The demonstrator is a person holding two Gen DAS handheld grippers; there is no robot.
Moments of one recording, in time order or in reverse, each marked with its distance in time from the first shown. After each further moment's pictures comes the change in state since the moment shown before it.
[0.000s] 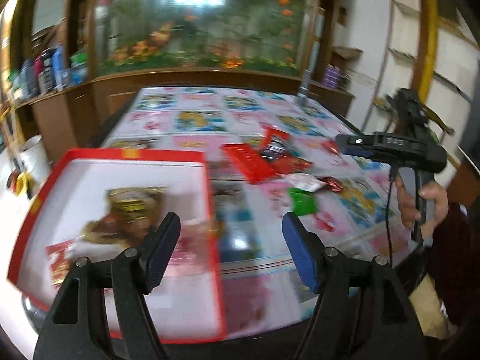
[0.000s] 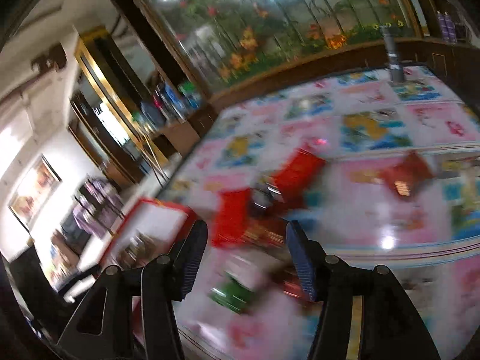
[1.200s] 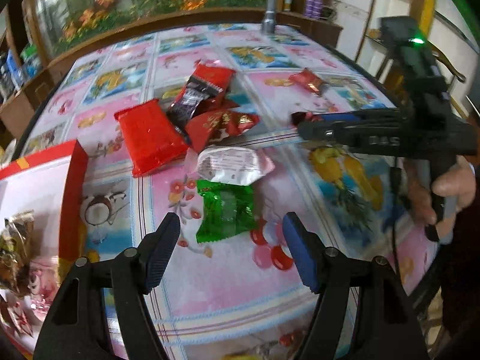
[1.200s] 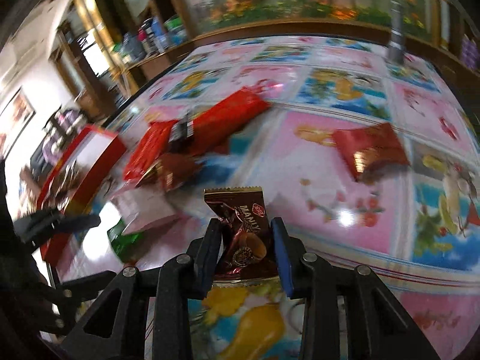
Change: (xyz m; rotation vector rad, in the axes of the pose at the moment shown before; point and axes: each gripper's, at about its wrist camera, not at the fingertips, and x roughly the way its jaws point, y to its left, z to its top) left arm 0.131 -0.099 0.018 0.105 0.308 0.013; right arm 0.040 -0.055 -0.016 -0.163 0.228 -0.150
